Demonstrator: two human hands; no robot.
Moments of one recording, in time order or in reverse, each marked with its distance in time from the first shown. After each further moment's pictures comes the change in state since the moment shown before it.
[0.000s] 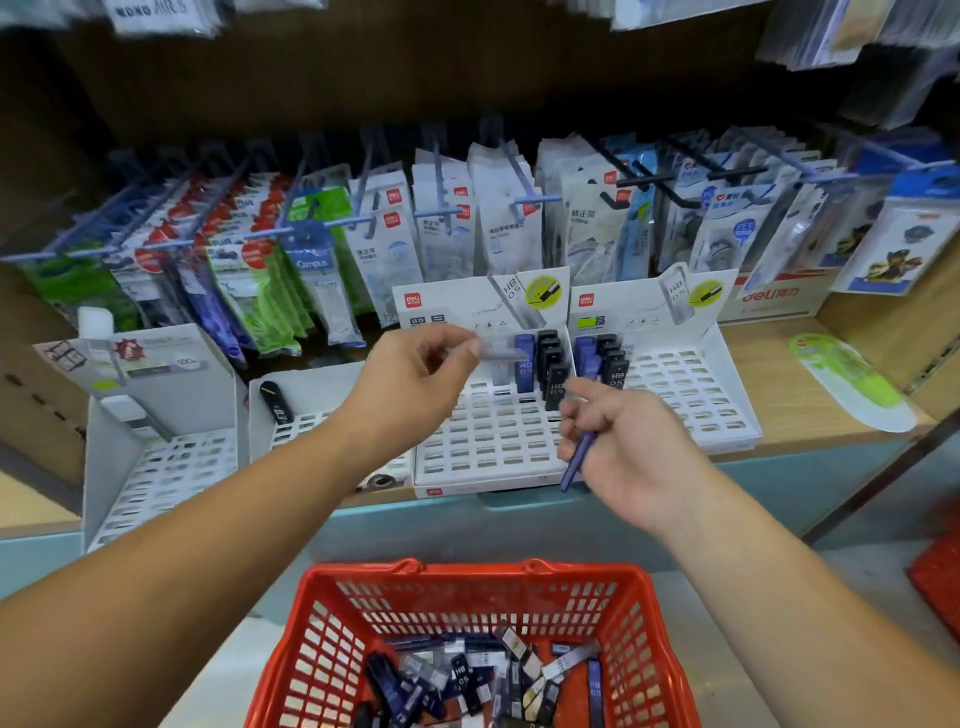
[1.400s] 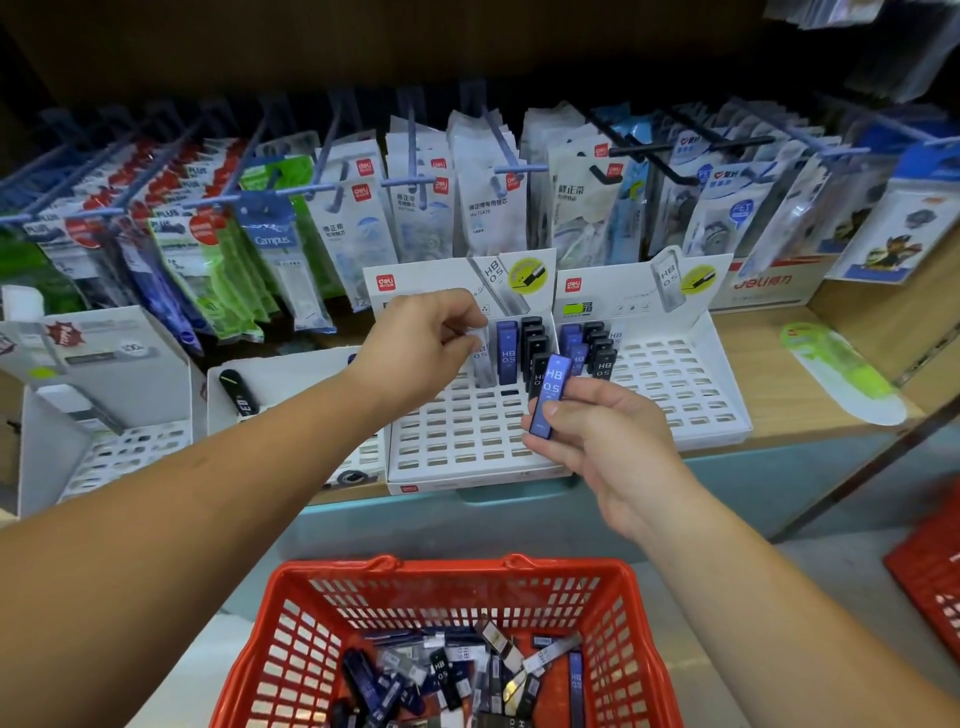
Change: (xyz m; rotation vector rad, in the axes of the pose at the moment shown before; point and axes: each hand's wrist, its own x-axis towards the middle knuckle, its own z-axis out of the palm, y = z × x) left_hand 0.052 -0.020 0.025 0.319 -0.039 0.211; right_hand 0.001 0.010 -0.010 -0.205 0.079 -0.157
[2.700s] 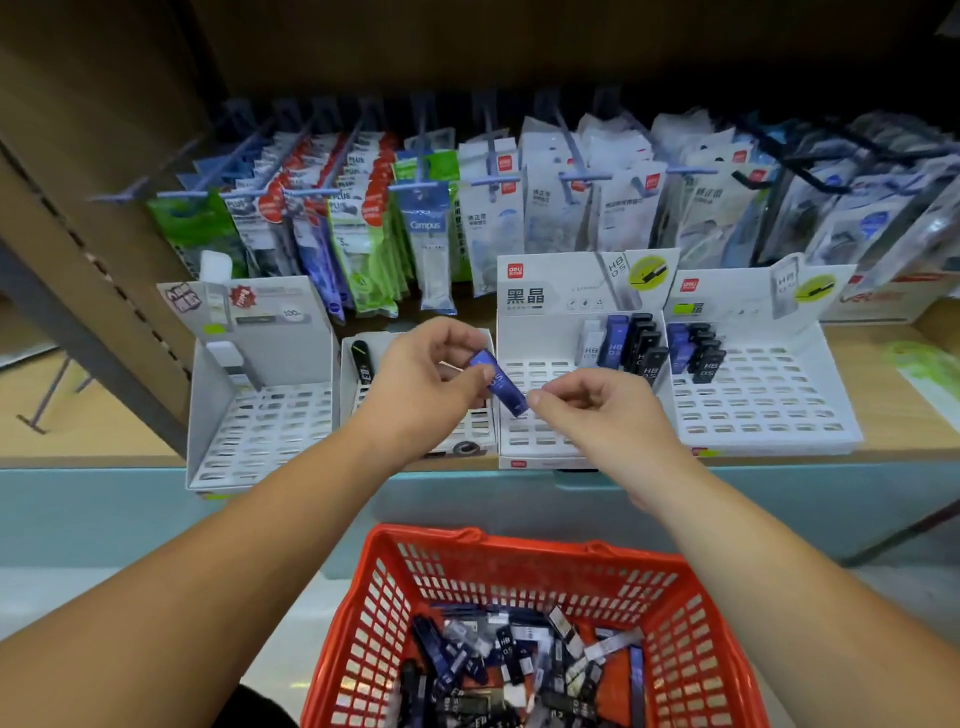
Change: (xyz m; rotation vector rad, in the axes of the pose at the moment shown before) left_hand -0.096 -0.032 -0.064 -0.521 0.125 -0.371; right_hand -0.007 0.033 0.077 -0.645 -0.162 -0.295
